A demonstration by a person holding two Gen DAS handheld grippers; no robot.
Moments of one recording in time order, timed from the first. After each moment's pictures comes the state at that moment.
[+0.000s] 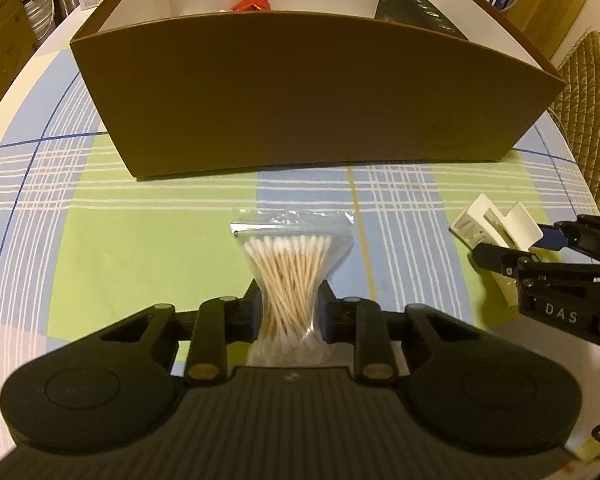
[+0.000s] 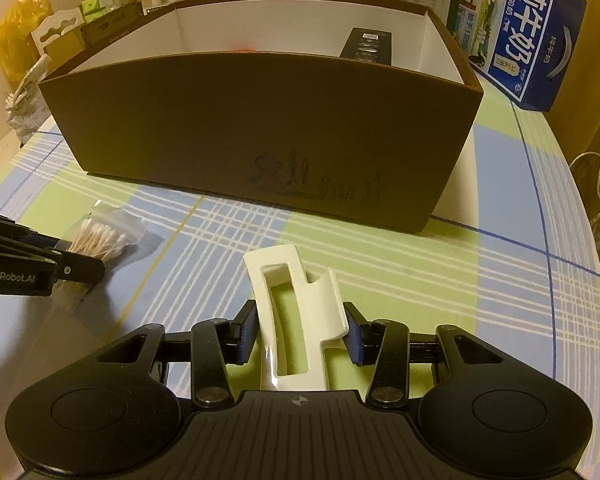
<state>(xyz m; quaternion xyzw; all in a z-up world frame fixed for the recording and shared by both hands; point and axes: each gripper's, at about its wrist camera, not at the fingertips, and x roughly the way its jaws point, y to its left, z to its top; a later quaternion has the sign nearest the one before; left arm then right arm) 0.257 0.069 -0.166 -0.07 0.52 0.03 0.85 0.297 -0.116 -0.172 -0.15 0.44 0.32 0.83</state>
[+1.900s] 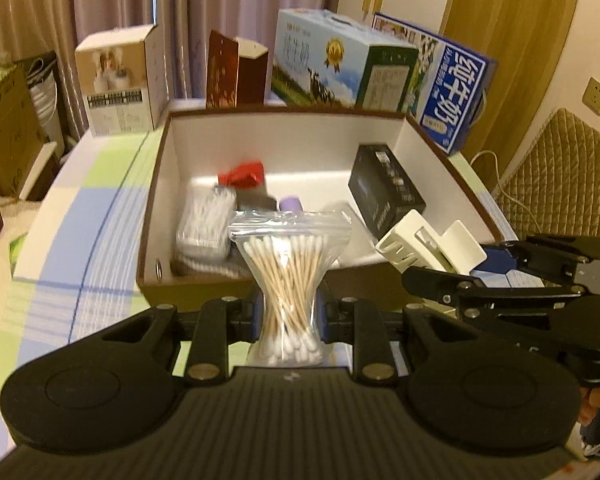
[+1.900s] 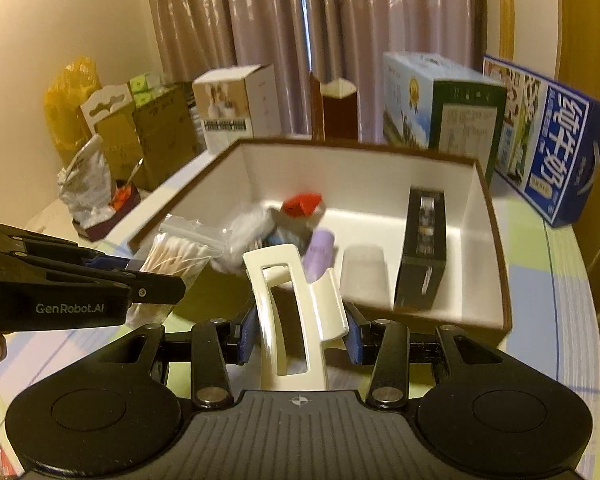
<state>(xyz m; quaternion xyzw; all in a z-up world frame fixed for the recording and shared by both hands) 0.282 0.090 -0.039 -0.06 0.40 0.02 0.91 0.308 -0.065 -0.063 -0.09 0.34 0.39 0.85</state>
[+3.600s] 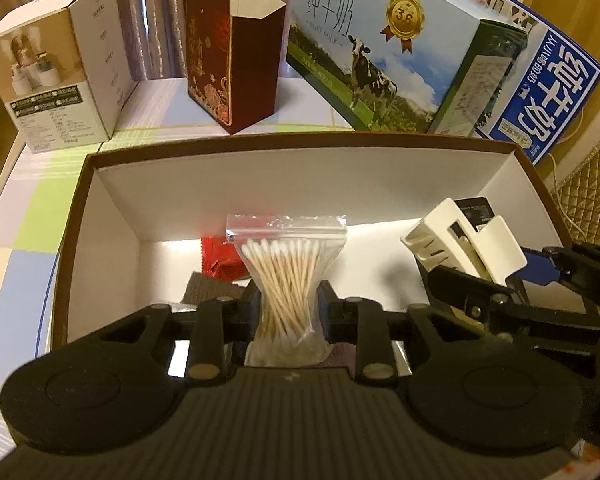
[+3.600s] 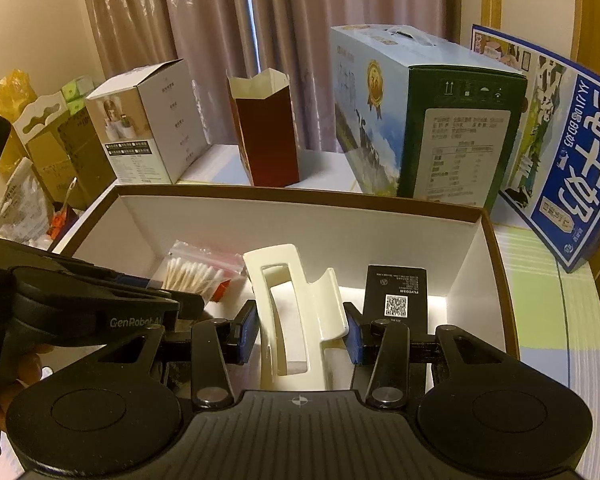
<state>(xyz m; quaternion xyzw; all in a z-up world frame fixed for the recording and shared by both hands) 0.495 0.126 -0.104 -0.06 0.48 0.03 0.88 0.478 0.004 -0.094 -0.09 0.38 0.34 0.86</state>
